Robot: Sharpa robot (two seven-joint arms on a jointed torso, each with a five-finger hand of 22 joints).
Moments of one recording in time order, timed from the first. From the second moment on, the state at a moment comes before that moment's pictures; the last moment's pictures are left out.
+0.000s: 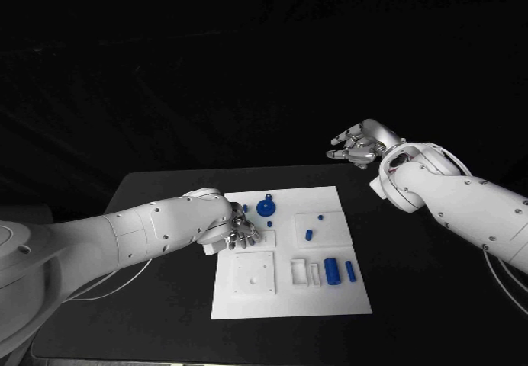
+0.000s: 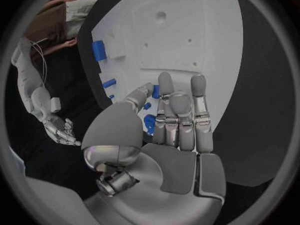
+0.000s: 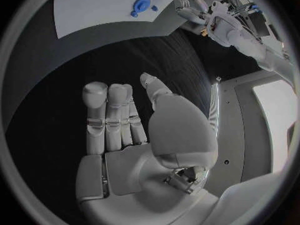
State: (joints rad) left arm 1.24 -0.44 -0.23 1.06 -0.84 0.03 -0.53; left_hand 1.00 -0.09 0.39 -0.08 0.29 1.24 0.00 0.08 0.44 1.46 -0.06 0.46 0.24 1.33 -0.12 1.23 0.49 0.02 1.25 -0.14 0.35 1.31; right arm 1.07 -0.68 0.35 1.25 -1.37 -0.34 -0.17; right_hand 1.28 -0.13 0.17 -0.03 0.39 1.05 0.11 0.07 0.07 1.09 0.01 0.87 0.72 1.38 -0.06 0.82 0.94 0.08 1.46 -0.08 0.69 1.31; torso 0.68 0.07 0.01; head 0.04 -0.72
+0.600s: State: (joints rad) left arm 1.23 -0.45 -0.23 1.06 -0.82 0.04 -0.53; left_hand 1.09 -0.12 0.12 0.05 0.11 1.25 0.01 0.09 0.41 1.47 -0.06 0.46 0.24 1.33 -0.12 1.24 0.48 0.02 1.25 -0.14 0.33 1.31; right arm 1.07 -0.68 0.35 1.25 -1.37 -0.33 -0.17; right_hand 1.28 -0.13 0.16 -0.02 0.39 1.05 0.11 0.07 0.07 1.09 0.01 0.87 0.72 1.38 -0.06 0.82 0.94 0.08 1.46 -0.08 0.69 1.31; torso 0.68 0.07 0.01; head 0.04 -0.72
